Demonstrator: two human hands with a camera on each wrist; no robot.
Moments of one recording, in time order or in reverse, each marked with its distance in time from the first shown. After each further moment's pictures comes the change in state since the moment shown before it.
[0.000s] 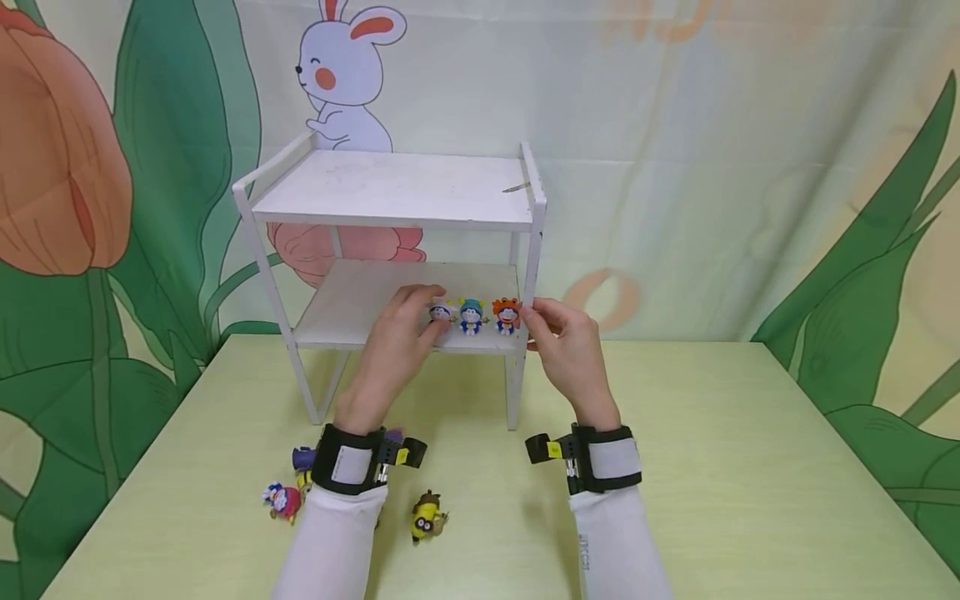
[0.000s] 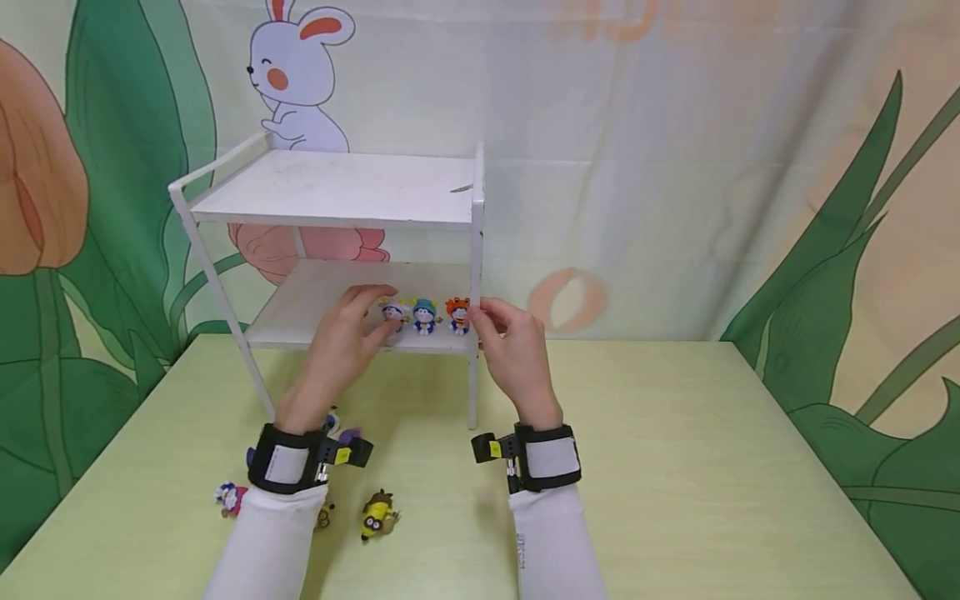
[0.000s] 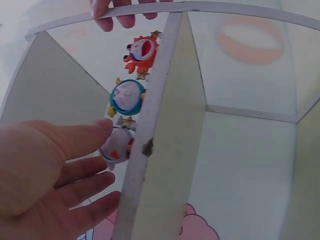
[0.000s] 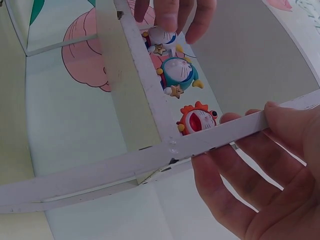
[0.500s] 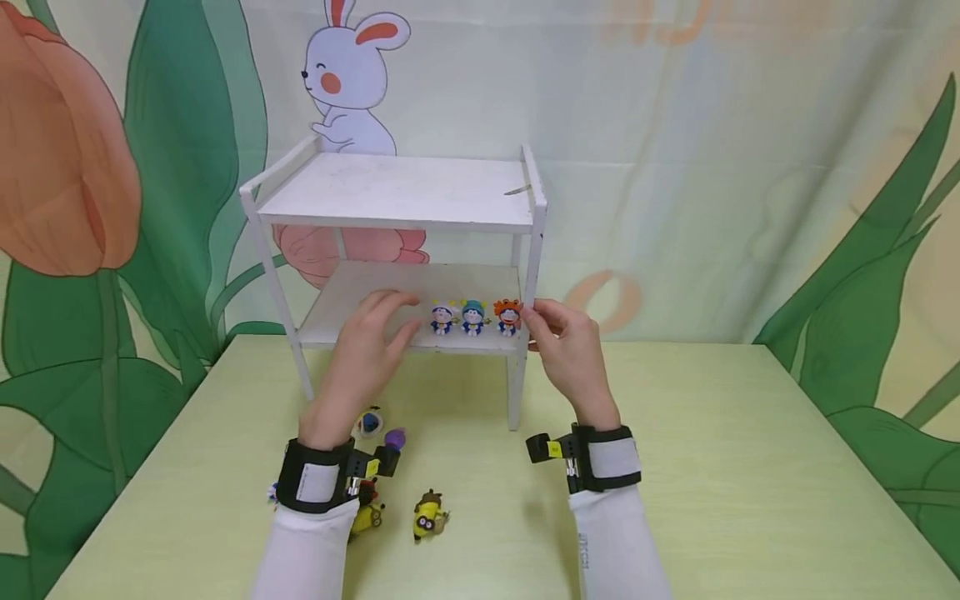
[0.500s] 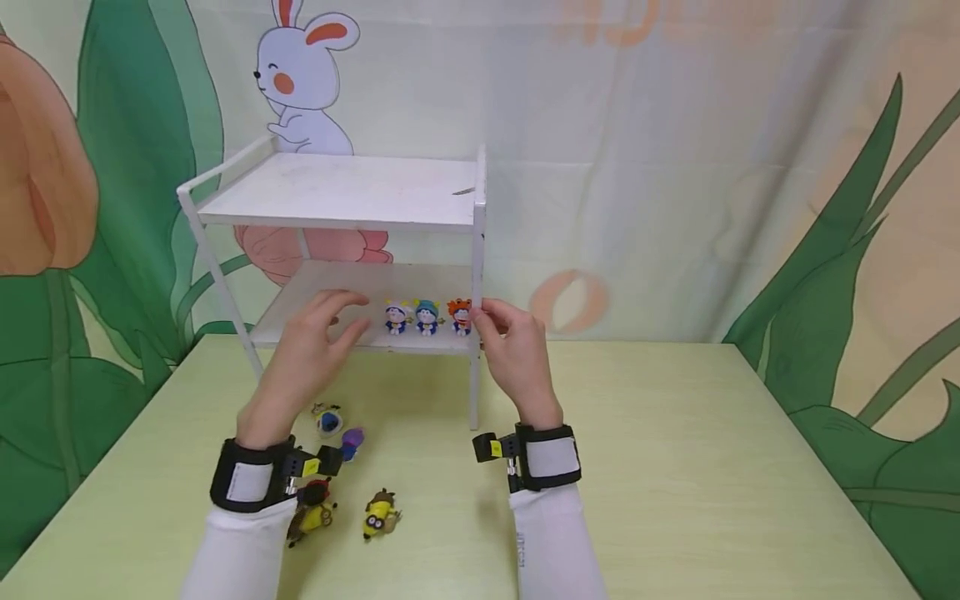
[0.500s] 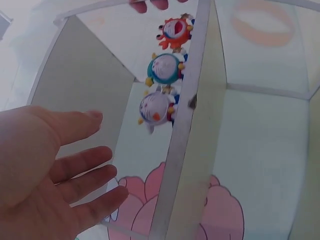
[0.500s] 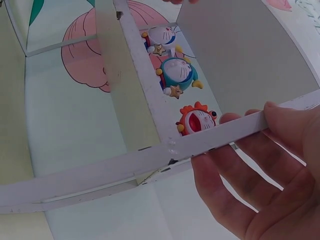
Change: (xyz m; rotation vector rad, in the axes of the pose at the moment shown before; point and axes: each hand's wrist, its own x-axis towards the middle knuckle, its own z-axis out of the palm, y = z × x) left_hand -0.021 0.000 -0.033 0.011 0.066 0.036; right_hand -0.001 -0.002 0.000 -0.013 0.001 0.015
